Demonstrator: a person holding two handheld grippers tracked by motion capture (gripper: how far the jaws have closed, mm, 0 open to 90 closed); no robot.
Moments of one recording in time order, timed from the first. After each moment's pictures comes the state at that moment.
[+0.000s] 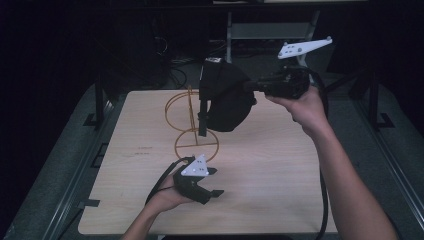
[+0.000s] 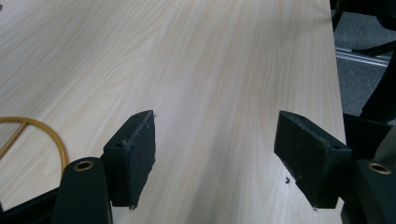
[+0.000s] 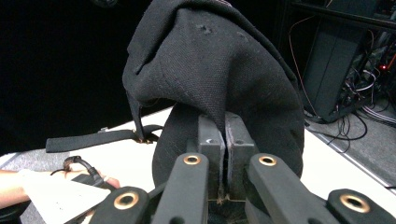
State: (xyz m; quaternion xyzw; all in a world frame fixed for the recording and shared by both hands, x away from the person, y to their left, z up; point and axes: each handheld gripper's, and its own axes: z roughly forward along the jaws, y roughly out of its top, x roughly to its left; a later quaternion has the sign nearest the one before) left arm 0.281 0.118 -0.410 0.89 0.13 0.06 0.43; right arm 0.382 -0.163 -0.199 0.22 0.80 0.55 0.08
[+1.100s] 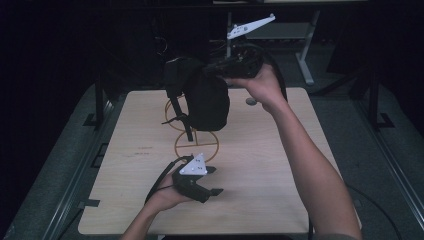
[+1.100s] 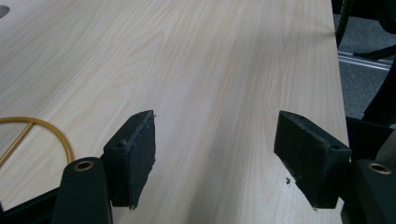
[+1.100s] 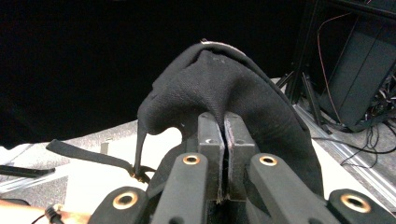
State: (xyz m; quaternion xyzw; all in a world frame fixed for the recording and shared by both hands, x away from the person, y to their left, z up) left arm 0.283 0.121 -0.409 0.89 0.13 0.06 0.43; right arm 0.432 -0.076 -0.181 0.19 0.82 0.54 0.05
